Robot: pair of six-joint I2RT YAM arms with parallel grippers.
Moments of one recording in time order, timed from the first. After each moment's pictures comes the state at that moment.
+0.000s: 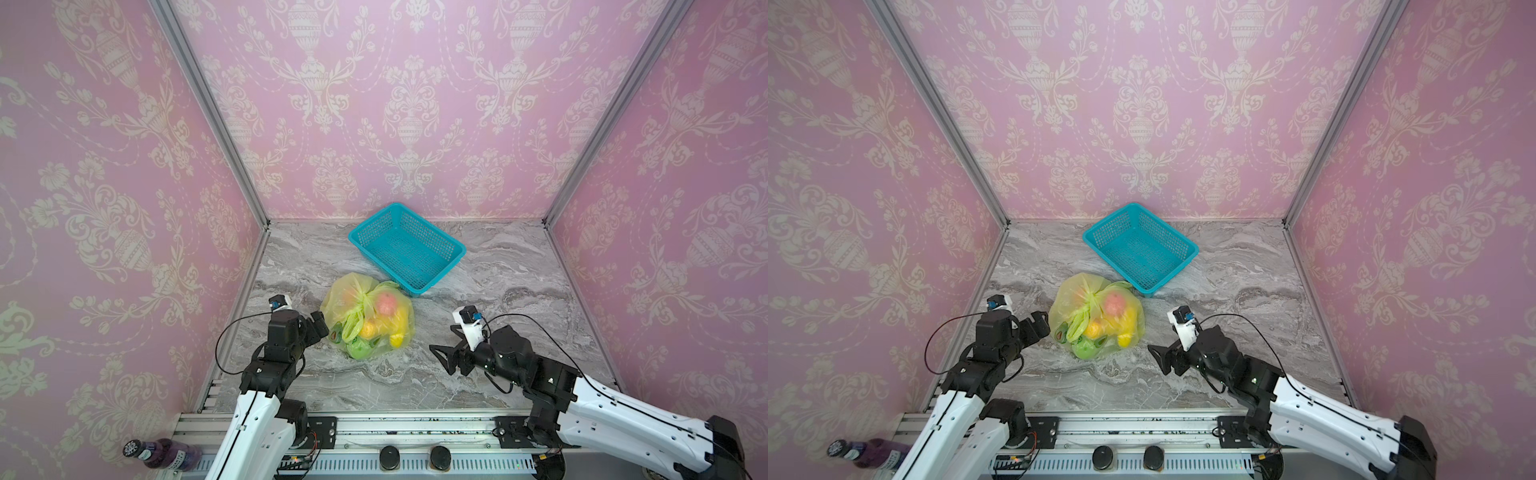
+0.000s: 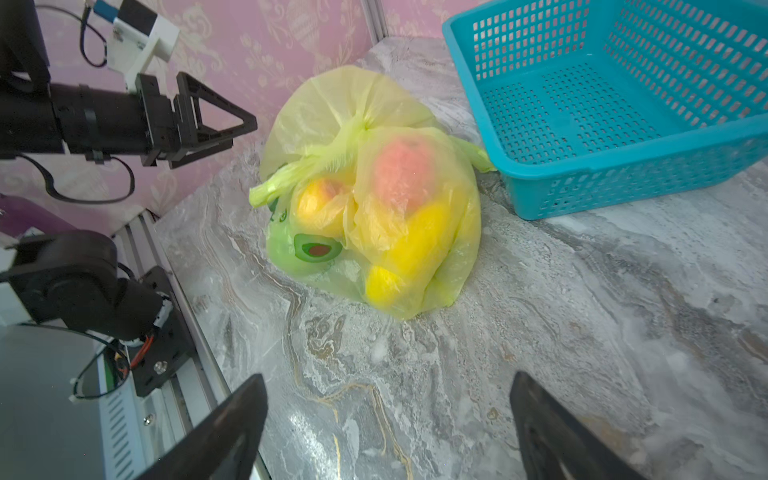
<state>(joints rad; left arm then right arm) -0.10 0.60 0.44 -0.53 -0.10 -0.54 1.00 0.78 0.46 -0.14 0.13 0.33</state>
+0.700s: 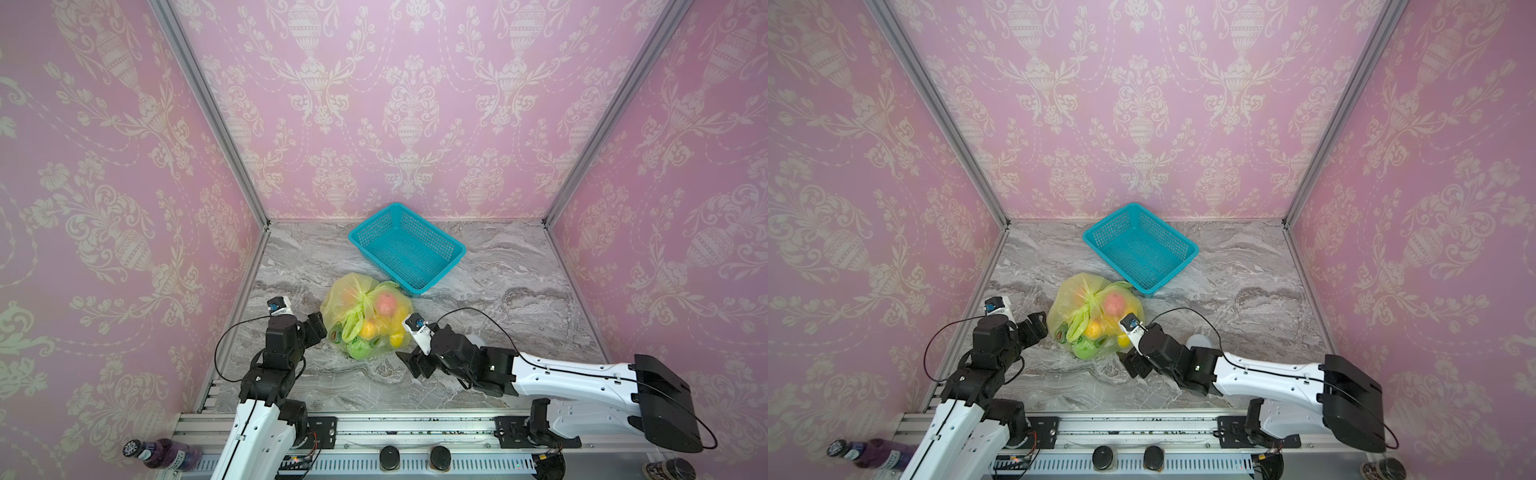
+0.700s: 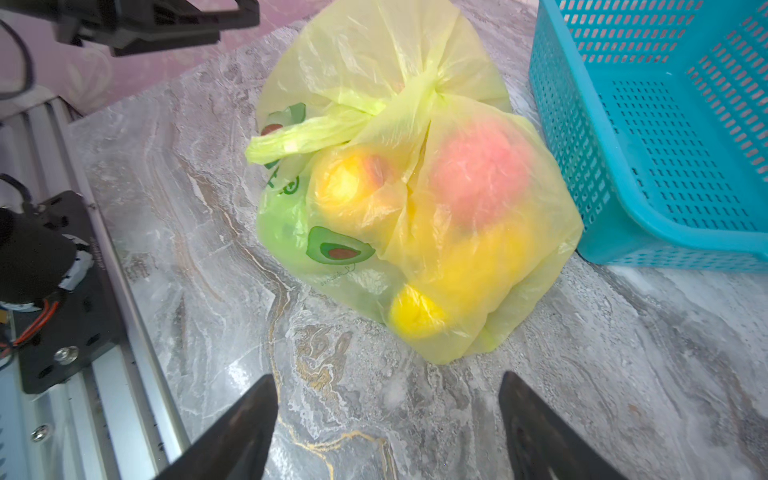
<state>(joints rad) -0.10 0.52 0.42 -0.48 -0.08 -0.54 1.15 1.28 0.70 -0.04 0.29 0.20</state>
